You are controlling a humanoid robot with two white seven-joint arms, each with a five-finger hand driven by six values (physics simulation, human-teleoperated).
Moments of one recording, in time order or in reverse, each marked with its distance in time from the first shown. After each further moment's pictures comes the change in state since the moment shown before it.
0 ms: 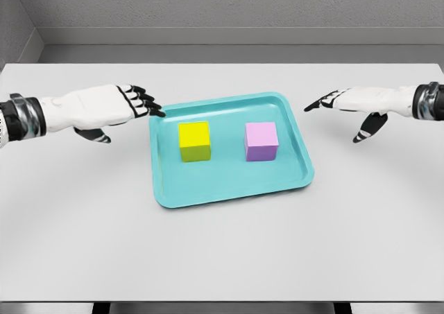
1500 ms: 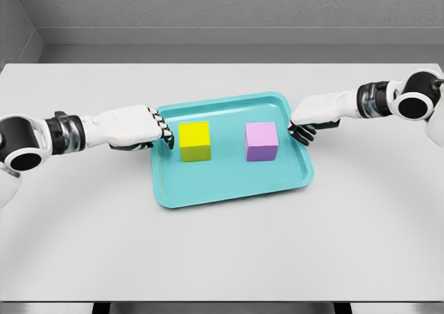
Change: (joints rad) left arm 0.038 -0.128 -0.029 0.043 -0.117 0.000 -0.004; right arm -0.109 0.143 0.147 -0.036 0.170 0.000 0.046
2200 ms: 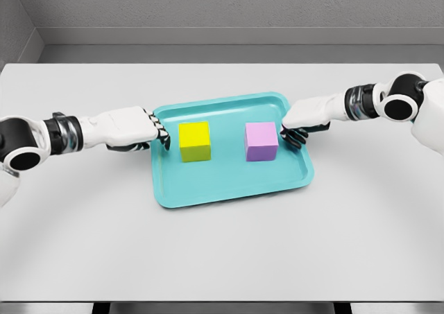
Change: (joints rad) left arm -0.005 -0.011 -0.002 0.054 0.001 0.000 0.000; right arm -0.005 0.046 0.022 0.033 0.024 0.000 0.000
